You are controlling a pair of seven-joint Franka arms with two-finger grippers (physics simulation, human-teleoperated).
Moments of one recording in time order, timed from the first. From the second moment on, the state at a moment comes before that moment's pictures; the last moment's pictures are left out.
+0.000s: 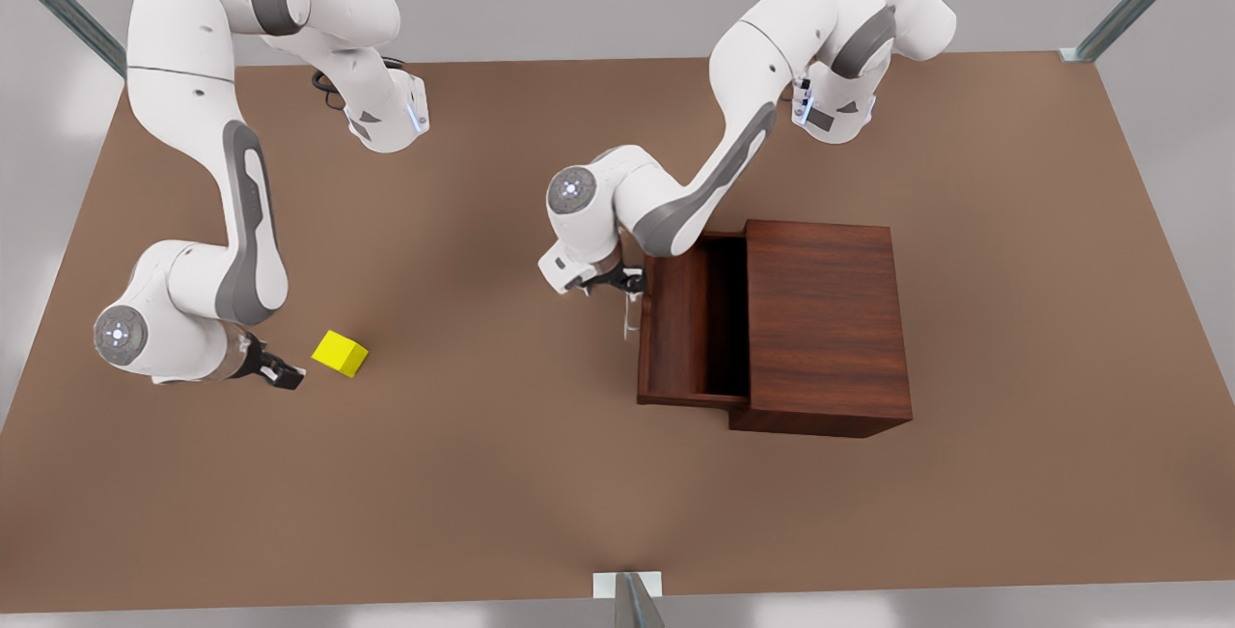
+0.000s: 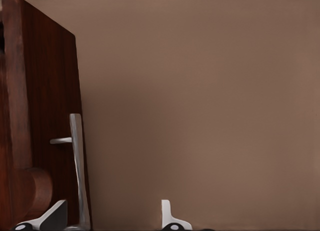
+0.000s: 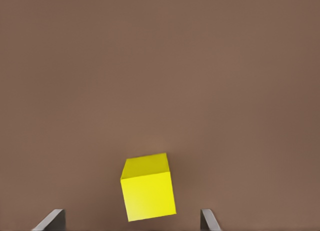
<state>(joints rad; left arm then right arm) -0.79 0.75 -0.12 -1.15 0.23 1.84 -0.75 0.06 0.43 -0.18 -1.72 0.13 1.98 0.44</state>
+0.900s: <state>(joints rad) -0.01 0.28 -0.11 -1.59 0.03 1.69 -0.38 -0.19 0.53 0.13 -1.87 -0.04 2.20 0.40</state>
